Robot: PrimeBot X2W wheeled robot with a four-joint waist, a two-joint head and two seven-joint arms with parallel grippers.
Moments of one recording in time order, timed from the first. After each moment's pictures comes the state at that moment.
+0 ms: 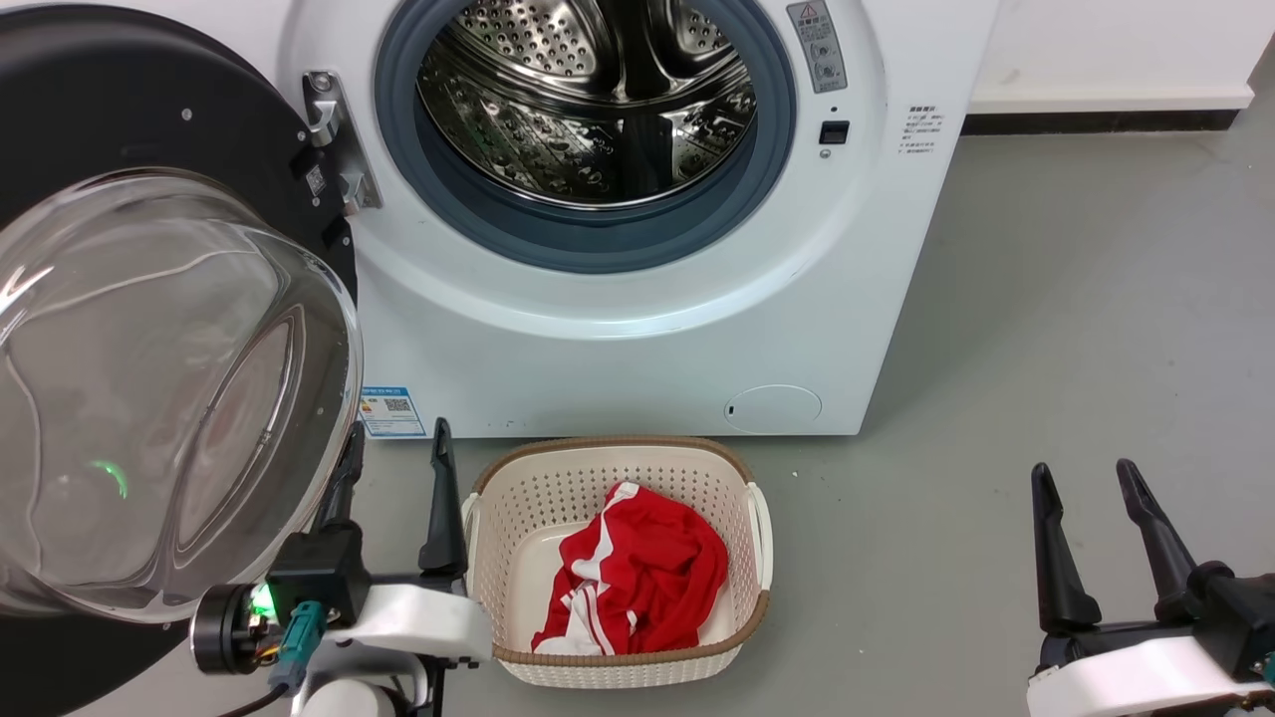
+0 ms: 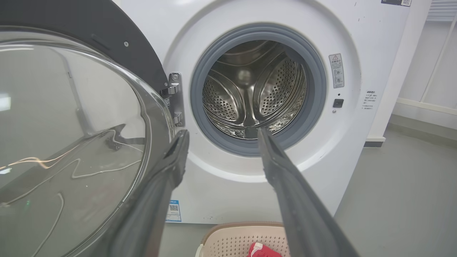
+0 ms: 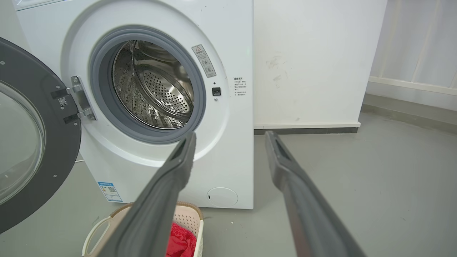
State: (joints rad) left arm -0.10 0.12 -0.18 0.10 -0.19 0.17 -0.26; right arm 0.09 -0.05 -0.05 -0.09 0.12 0.13 -0.15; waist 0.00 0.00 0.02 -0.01
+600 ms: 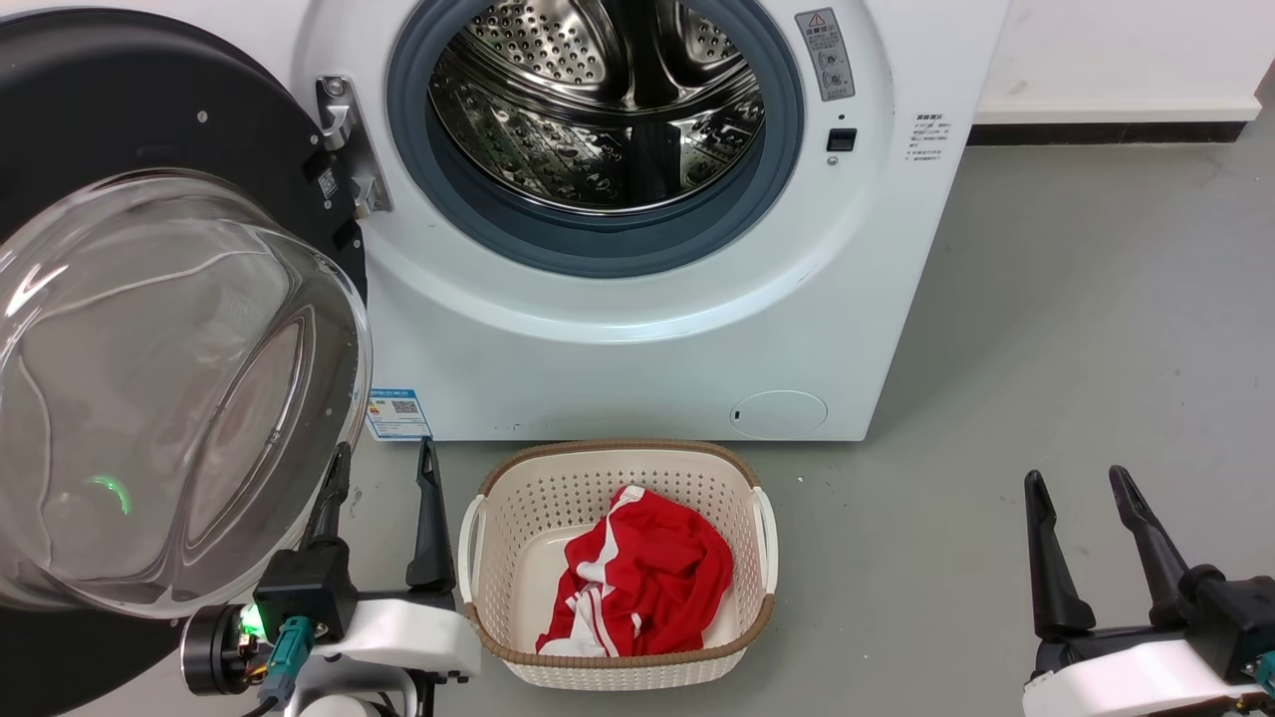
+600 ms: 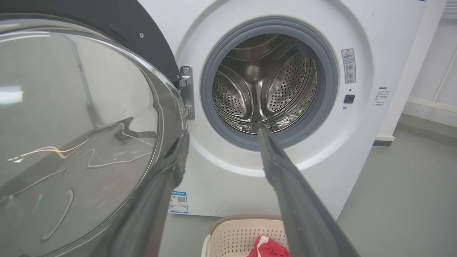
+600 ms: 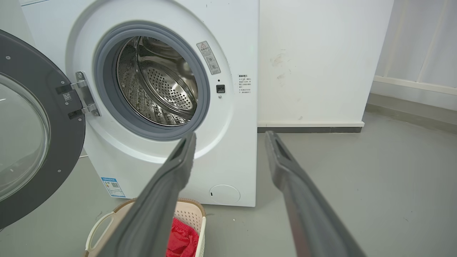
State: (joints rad) left arm -0.06 0.10 -0.12 0.11 -0.16 0.14 -0.26; right arm 0.10 -0.05 -0.05 -0.10 0.11 0.13 -0.14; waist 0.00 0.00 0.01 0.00
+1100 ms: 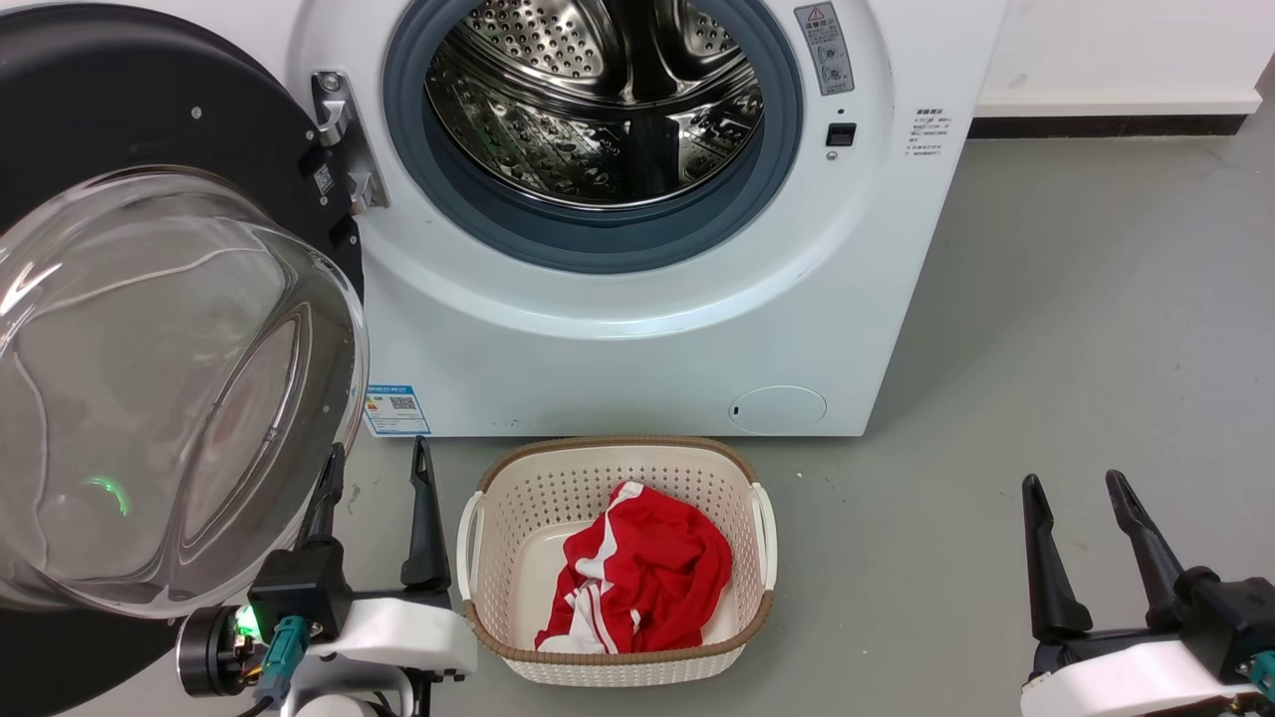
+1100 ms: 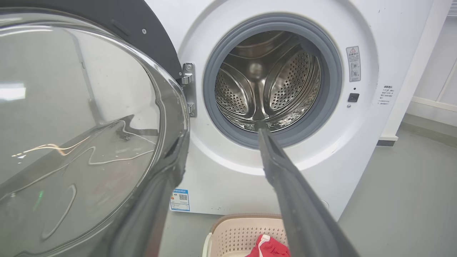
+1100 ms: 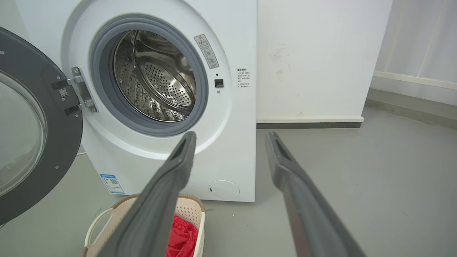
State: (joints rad) left arm -0.06 0.08 -0.10 0.11 -0.15 0.13 -0.26; right arm 0.10 -0.05 -0.05 -0.07 0.11 0.13 -0.15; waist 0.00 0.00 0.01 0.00
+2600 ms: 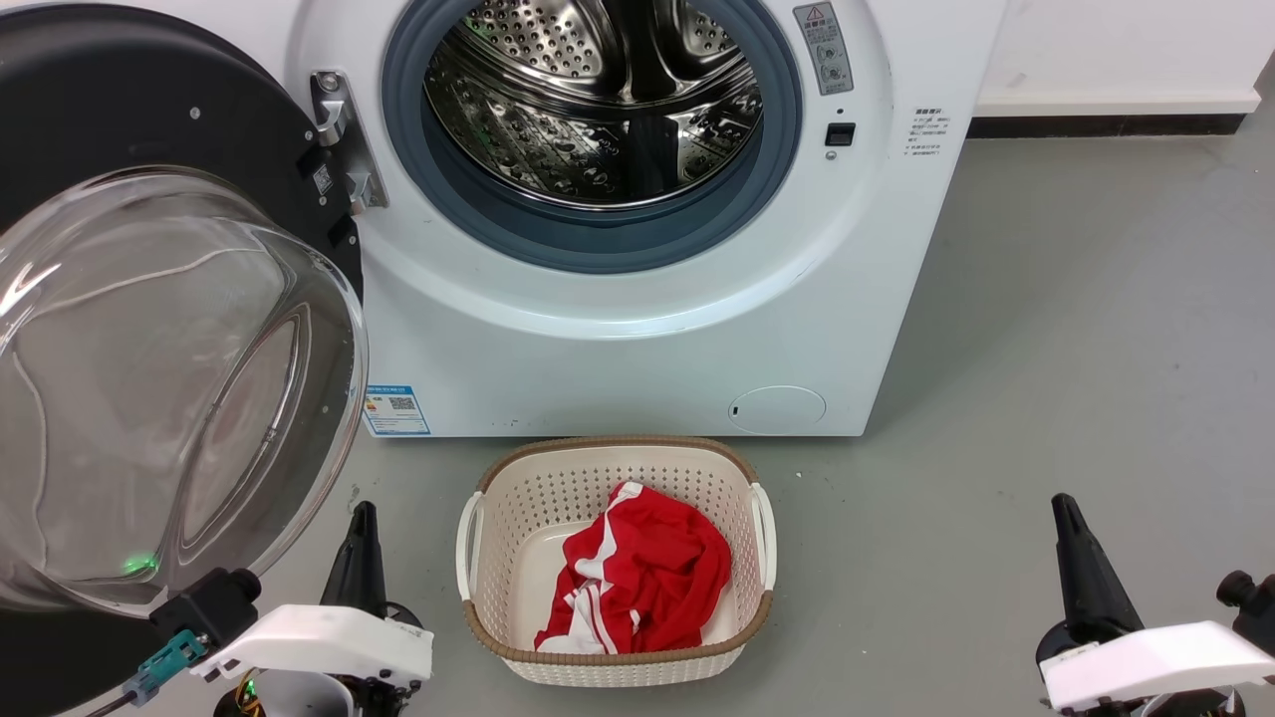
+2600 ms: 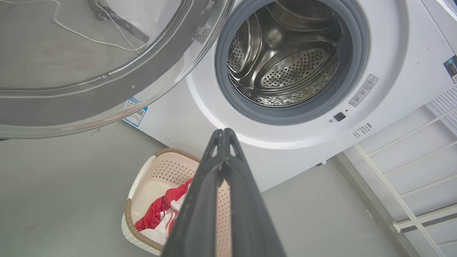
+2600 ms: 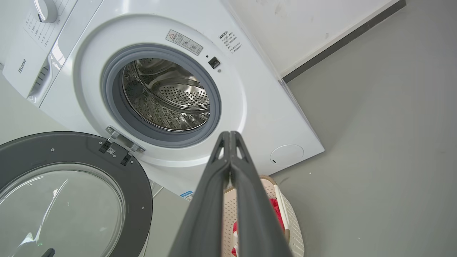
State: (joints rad) left arm -0.05 0.06 -0.01 0.20 -0.72 0.02 -0.11; right arm 0.05 -0.07 -0.04 0.09 0.73 0.13 -0.08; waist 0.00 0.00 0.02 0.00
